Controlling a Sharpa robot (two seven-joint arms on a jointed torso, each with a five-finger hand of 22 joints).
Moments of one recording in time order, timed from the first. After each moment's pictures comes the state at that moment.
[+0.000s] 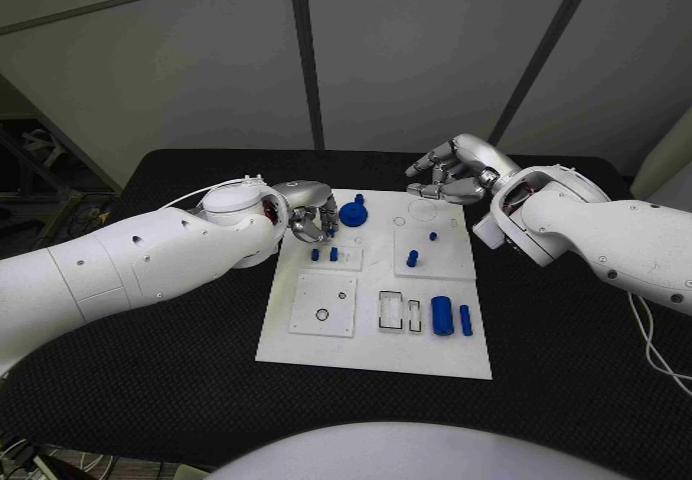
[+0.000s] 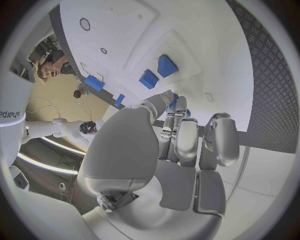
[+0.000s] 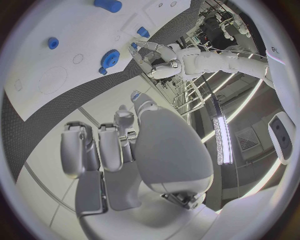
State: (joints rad) left arm 1.15 -0.69 0.05 1.34 -1.53 -0.07 -0.13; left_hand 1.41 -0.17 0.51 0.00 0.15 1.07 0.12 0.15 0.22 1.17 0.06 0.27 0.13 1.46 -0.01 1.32 1.07 0.06 1.43 0.09 1.31 1.31; right arm 1.20 -0.77 0.05 1.46 -1.05 -0.38 0.00; right_hand 1.46 -0.12 0.15 0.23 0.33 0.96 0.15 0.10 0.08 1.25 0.06 1.00 1.06 1.47 0.00 1.40 1.31 0.04 1.43 0.11 1.47 1.31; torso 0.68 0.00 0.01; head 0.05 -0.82
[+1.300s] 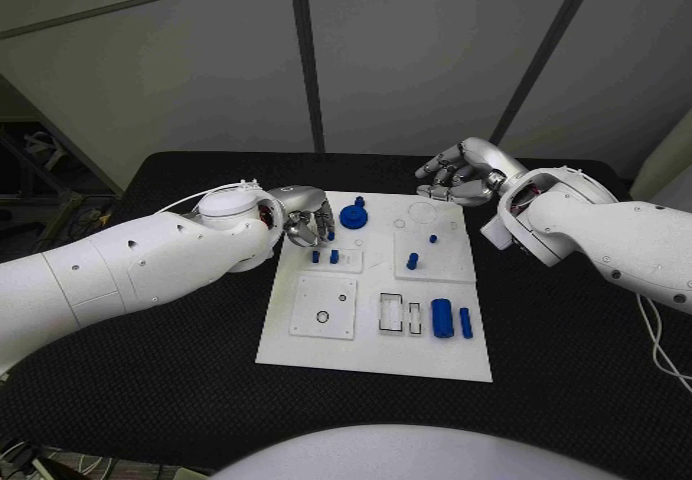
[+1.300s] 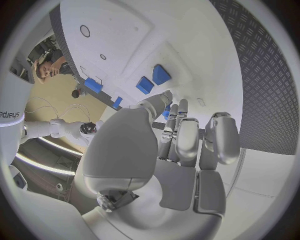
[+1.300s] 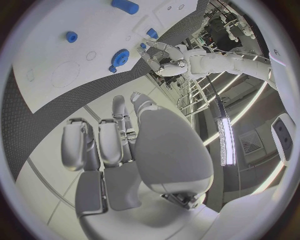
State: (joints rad) left arm 1.14 -0.70 0.05 1.35 -1.53 -0.06 -0.14; left_hand 1.37 -0.20 0.51 0.00 0.15 0.95 0.15 0.07 0.16 1.11 0.08 0.20 0.11 1.46 0.00 1.32 1.05 0.06 1.43 0.10 1.29 1.31; right arm 1.20 -0.78 0.05 1.43 -1.07 -0.36 -0.01; right_hand 1.46 -0.12 0.18 0.26 0.34 0.96 0.15 0.10 0.08 1.11 0.06 0.60 0.69 1.47 -0.01 1.28 1.24 0.05 1.39 0.10 1.41 1.31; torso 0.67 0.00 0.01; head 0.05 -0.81
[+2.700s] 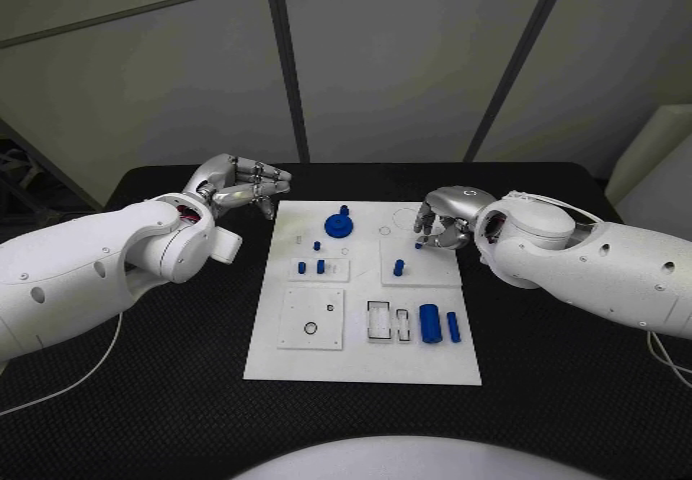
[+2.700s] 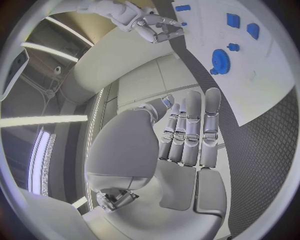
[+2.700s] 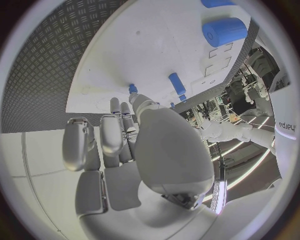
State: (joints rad) left arm 1.14 -0.89 0.10 1.45 -0.42 -0.33 0.17; left_hand 1.36 -0.15 0.52 0.00 0.15 1.00 0.18 0.10 0.12 1.08 0.11 0.24 0.12 1.18 0.03 0.94 0.48 0.15 1.08 0.13 0.68 0.94; right arm 1.17 -0.78 0.01 1.46 -1.67 -0.16 -0.24; right_hand 1.50 -0.17 0.26 0.23 0.24 1.05 0.14 0.09 0.07 1.11 0.08 0.18 0.27 1.46 -0.01 1.20 1.15 0.05 1.41 0.10 1.42 1.31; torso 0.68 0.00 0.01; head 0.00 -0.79
